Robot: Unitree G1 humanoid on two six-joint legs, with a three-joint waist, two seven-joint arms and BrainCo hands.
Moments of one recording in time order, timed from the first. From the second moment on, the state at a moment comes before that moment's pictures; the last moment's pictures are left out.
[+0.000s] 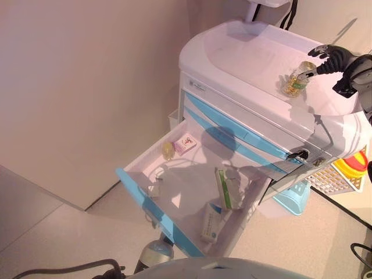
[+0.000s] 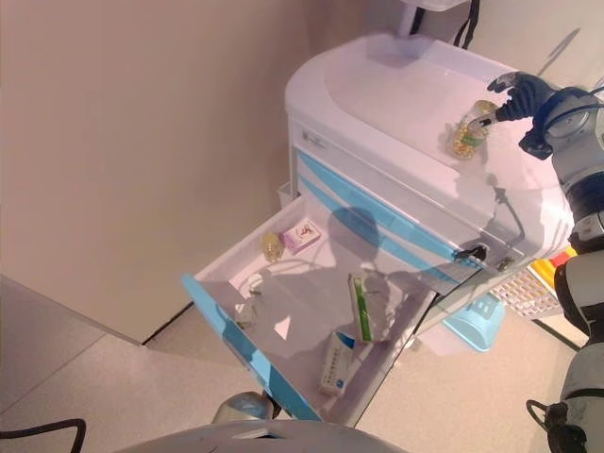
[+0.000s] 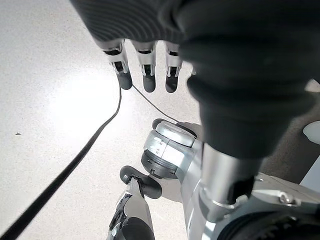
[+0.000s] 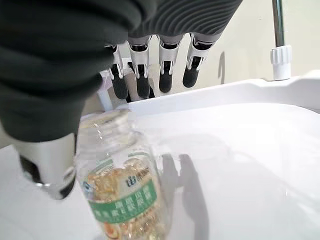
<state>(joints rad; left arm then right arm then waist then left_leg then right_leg) 0.15 0.33 -0.21 1.15 -0.16 0.06 -0.16 -1.19 -1.00 0.60 0.94 -0.15 0.04 0.29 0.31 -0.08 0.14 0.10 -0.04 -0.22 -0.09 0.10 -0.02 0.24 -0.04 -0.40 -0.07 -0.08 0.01</state>
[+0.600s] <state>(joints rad) 0.14 0.33 -0.21 1.15 -0.15 0.06 -0.18 -1.18 -1.00 0.47 0.75 0.11 -0.04 0.02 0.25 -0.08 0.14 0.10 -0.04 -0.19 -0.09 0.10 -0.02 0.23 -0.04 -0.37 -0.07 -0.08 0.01</state>
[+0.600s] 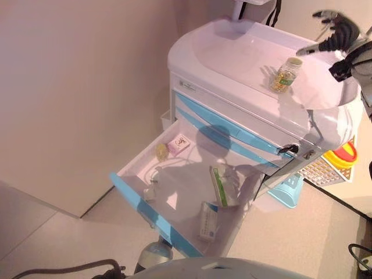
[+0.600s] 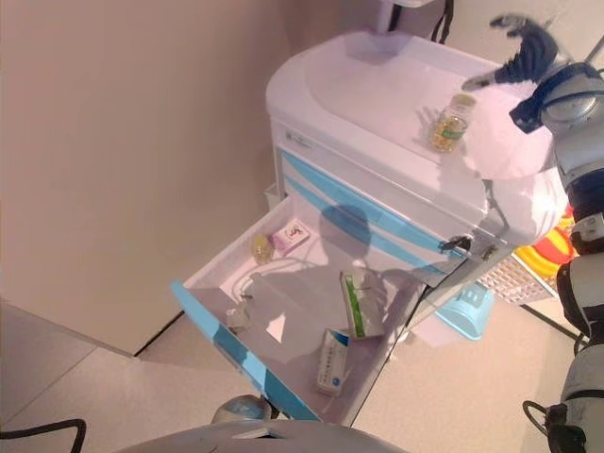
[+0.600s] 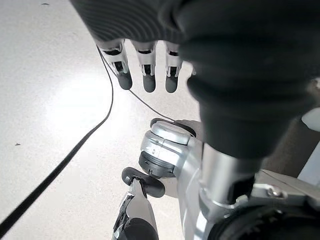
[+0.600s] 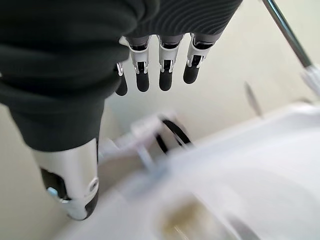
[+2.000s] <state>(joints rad) -0.07 0.60 -0.47 0.59 0.19 0.16 -0.23 0.06 -0.45 0.03 0.83 0.08 -0.14 -0.45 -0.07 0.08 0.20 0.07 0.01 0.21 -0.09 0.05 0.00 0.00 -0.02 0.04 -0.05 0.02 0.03</state>
